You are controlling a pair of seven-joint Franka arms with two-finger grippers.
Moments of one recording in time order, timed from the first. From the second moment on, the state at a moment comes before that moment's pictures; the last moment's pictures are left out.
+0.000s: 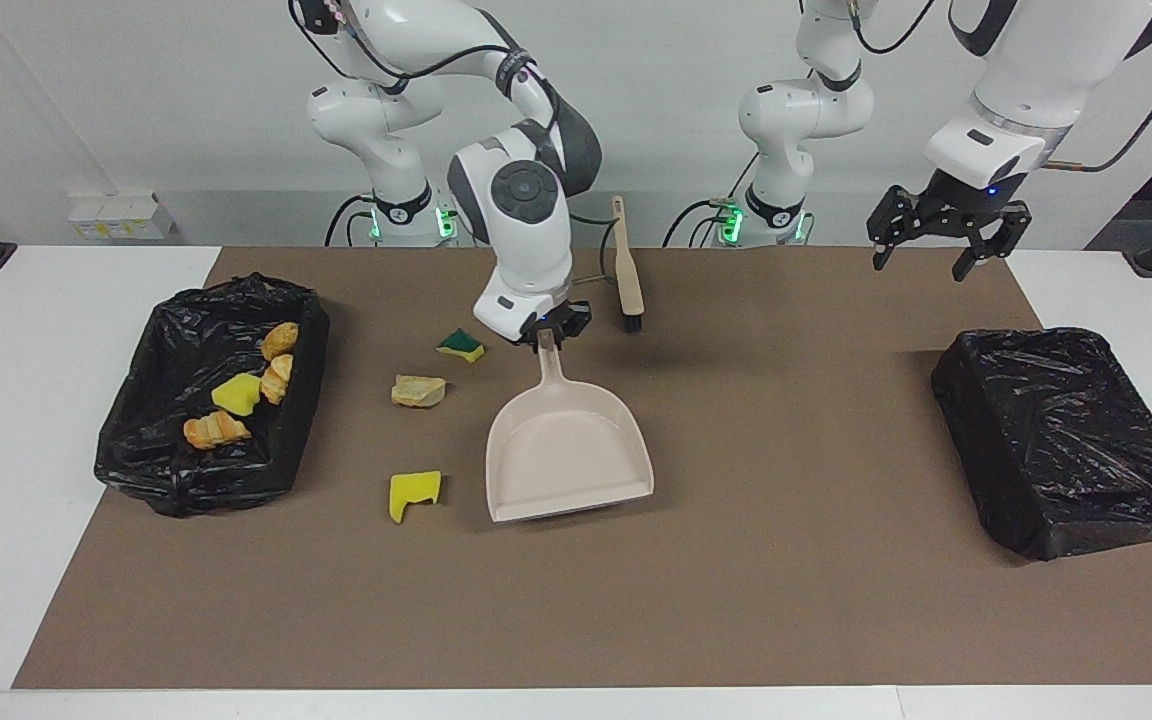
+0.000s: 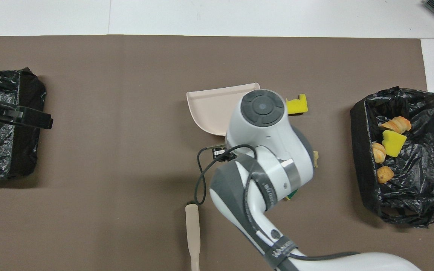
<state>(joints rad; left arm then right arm) 0.06 0.00 -0.20 -1.51 -0.02 1.56 0.10 0.51 0.32 0.06 -1.68 0.10 1.89 0.44</state>
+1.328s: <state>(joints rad) 0.06 0.00 -0.22 -1.50 -0.02 1.57 0.10 0.71 0.32 0.06 -1.72 0.13 2.06 0.69</state>
